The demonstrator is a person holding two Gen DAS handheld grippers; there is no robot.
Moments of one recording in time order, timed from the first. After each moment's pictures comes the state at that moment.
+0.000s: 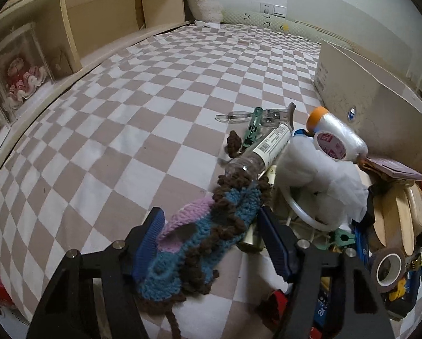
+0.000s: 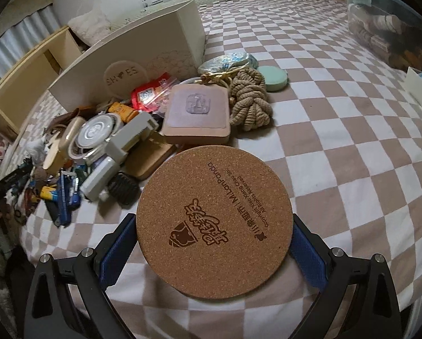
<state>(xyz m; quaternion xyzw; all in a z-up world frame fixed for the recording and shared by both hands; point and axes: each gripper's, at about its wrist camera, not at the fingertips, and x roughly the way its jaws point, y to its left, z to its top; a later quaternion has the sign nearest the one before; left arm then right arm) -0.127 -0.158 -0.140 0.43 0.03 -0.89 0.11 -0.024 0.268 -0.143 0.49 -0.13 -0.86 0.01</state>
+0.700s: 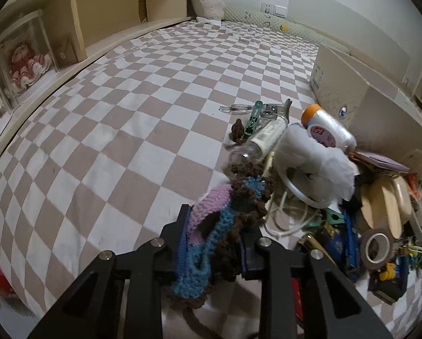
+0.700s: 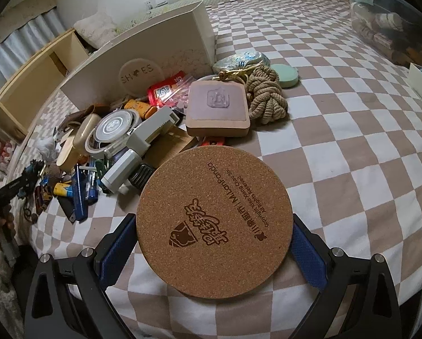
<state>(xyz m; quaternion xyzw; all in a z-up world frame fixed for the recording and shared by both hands) -0.098 -0.168 -0.130 0.44 0.07 -0.89 0.10 -0.011 0.252 -0.138 0.48 -0.15 -0.86 0.01</state>
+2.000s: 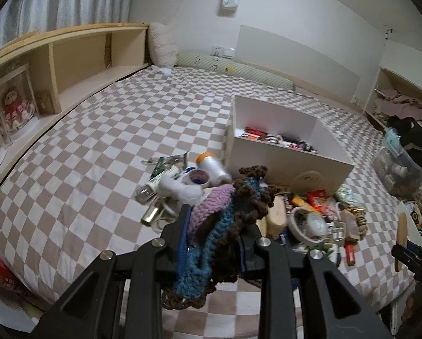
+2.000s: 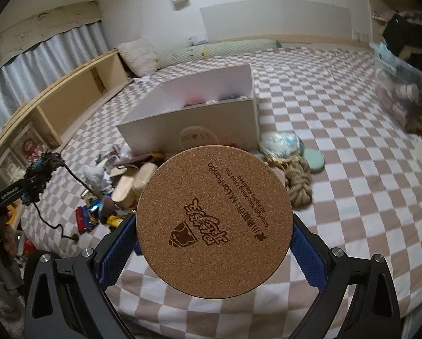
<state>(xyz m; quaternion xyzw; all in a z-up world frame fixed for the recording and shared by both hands) -0.030 -0.059 -0.004 0.35 0.08 -0.93 0.00 -0.011 0.221 -0.041 0.38 -0.10 -0.91 0.08</state>
